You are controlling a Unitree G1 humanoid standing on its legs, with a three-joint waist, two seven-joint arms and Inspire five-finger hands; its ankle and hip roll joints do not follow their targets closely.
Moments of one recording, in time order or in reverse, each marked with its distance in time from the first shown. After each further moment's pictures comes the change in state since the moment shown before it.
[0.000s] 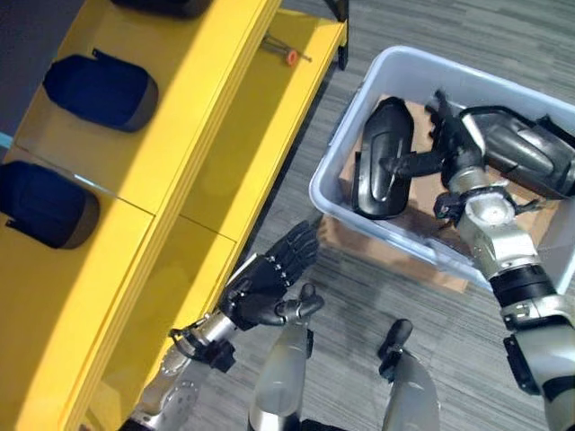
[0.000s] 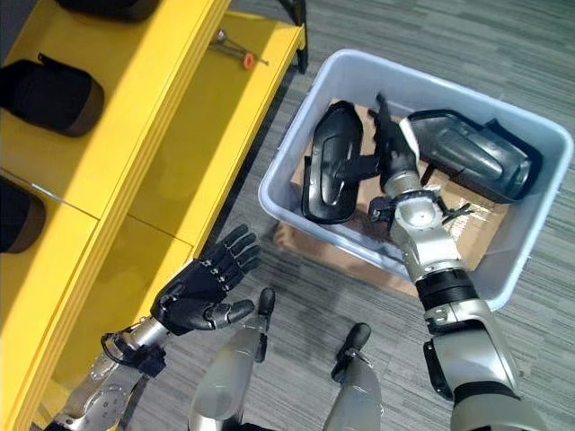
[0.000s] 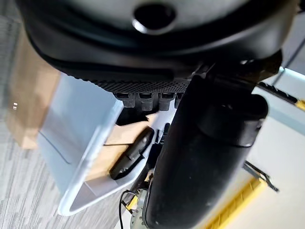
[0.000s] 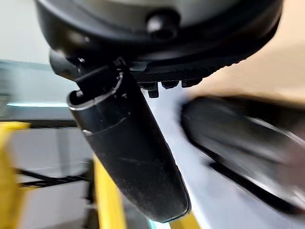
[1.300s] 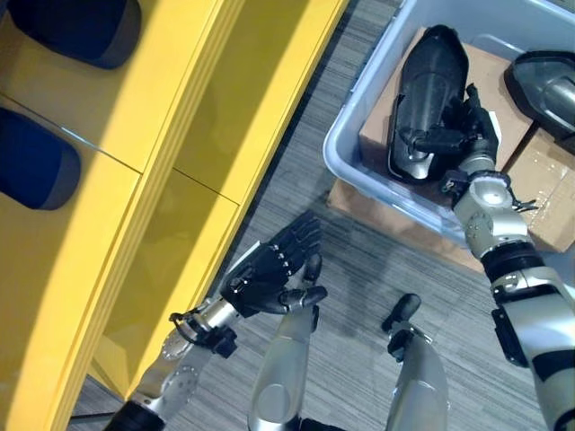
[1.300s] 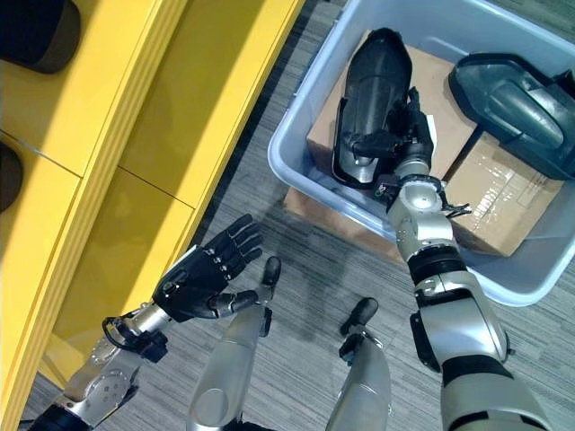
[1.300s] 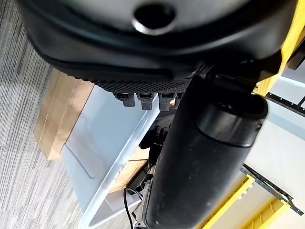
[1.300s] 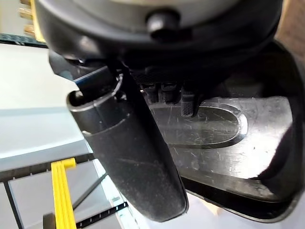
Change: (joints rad) left arm -0.082 0.040 -0.028 -0.004 0.001 -0.010 0.029; right arm -0.181 0.011 -0.016 0.232 0.045 -0.143 -0.217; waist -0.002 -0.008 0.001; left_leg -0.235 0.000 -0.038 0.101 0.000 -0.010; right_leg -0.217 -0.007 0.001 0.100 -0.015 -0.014
